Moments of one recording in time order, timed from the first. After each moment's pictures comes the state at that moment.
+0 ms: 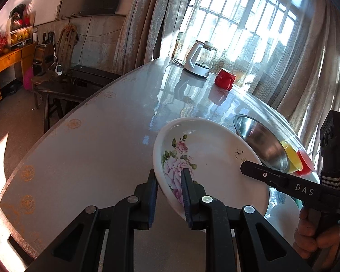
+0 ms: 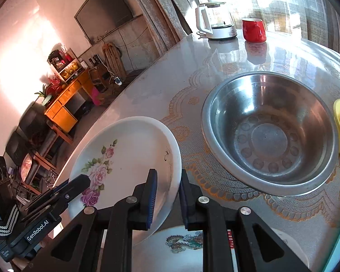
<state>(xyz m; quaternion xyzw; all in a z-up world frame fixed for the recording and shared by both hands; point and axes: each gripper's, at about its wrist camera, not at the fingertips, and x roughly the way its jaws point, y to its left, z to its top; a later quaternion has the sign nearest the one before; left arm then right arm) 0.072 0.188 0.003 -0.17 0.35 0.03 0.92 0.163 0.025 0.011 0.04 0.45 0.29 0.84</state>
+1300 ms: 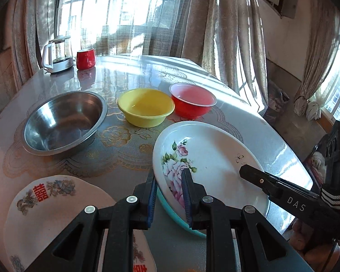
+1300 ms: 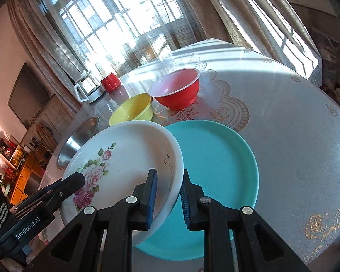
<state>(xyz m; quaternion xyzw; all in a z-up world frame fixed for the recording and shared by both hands) 0.093 -0.120 0.024 -0.01 0.39 -0.21 0.90 0.049 -0.284 0.025 0.20 0.37 0.02 0.91</state>
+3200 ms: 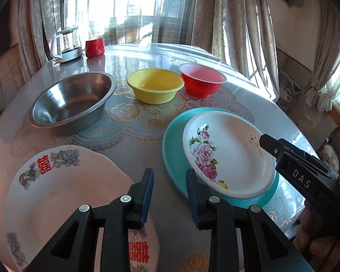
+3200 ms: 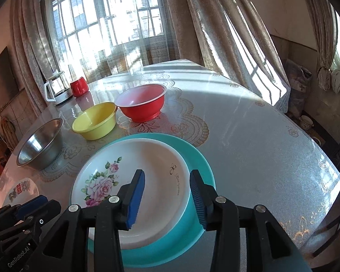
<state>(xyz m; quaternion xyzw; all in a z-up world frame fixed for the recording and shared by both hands) 0.068 -0.114 0.004 0.01 0.41 -0.17 0.90 0.038 -0.275 0.028 0.10 0.34 -0.09 0.93</state>
